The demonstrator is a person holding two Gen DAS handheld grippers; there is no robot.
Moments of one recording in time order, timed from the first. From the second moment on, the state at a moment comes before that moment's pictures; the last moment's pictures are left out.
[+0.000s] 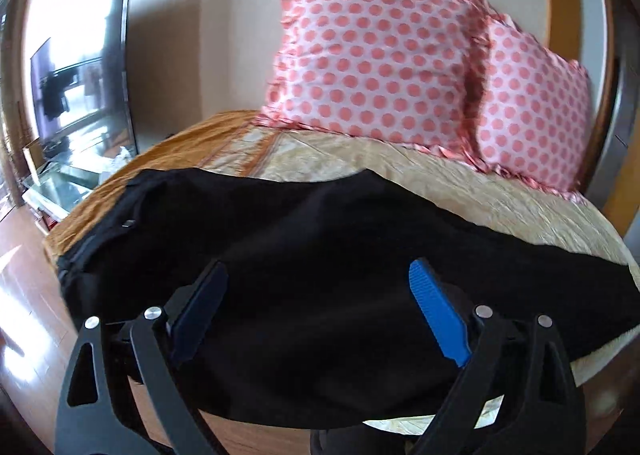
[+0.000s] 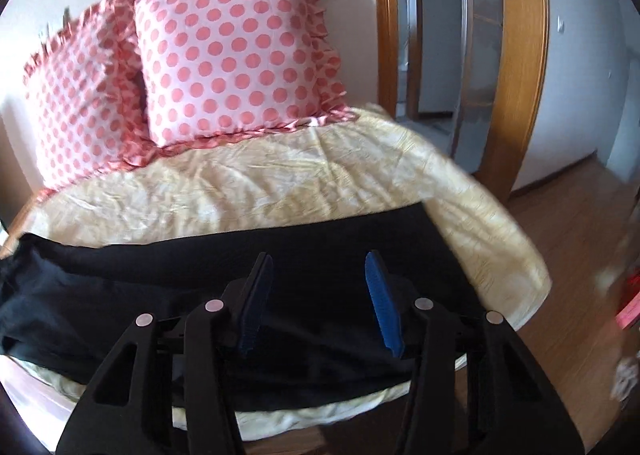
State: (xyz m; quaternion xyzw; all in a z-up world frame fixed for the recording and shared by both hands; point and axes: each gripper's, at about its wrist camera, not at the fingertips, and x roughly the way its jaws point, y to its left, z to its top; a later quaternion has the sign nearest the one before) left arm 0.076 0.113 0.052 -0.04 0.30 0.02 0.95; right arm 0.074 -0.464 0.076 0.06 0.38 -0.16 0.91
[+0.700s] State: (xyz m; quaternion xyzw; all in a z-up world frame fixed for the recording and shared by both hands) left arm 0.085 0.056 -0.006 0.04 0.34 -0.06 0.94; right arm 0.059 -0.512 0.003 0.06 0.47 -0.05 0.88
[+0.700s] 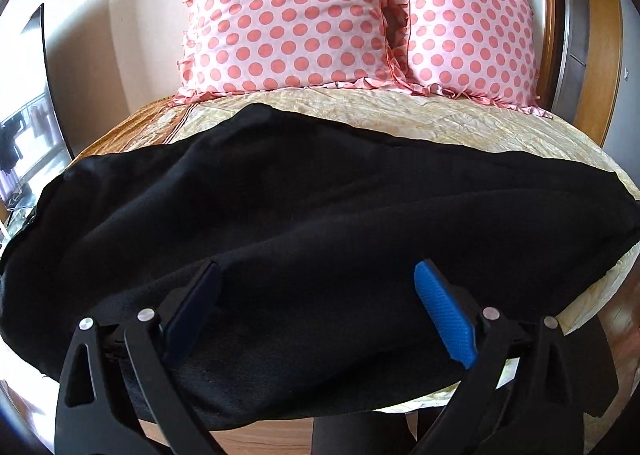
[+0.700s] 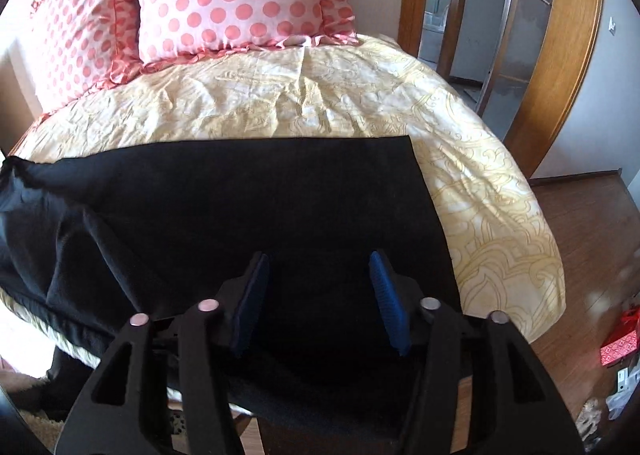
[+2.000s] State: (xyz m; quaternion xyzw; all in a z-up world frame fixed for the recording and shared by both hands) left arm 0.102 0.052 -0.016 0.03 0.36 -0.06 0.93; right arm 0.091 -0.552 0.048 0.16 0.38 -0.17 0.89
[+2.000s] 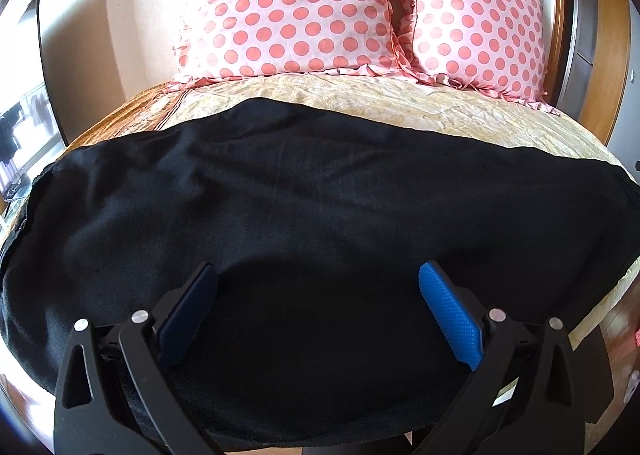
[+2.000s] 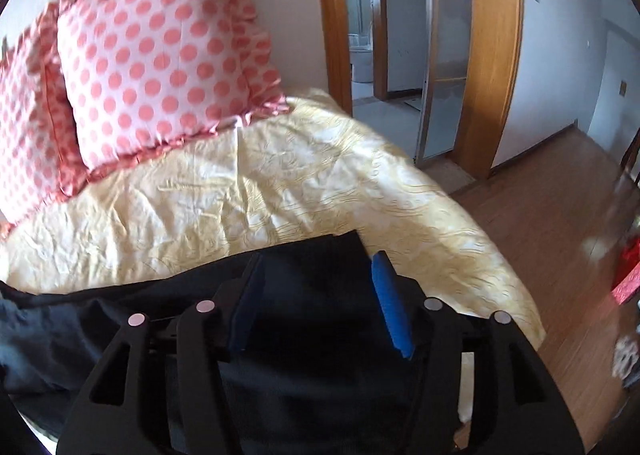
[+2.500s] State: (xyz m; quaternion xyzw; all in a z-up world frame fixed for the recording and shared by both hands) left arm 0.103 0.051 -0.015 0.03 0.36 -0.05 0.93; right arm 0.032 -0.521 0.048 -0.01 0.37 -0.07 0.93
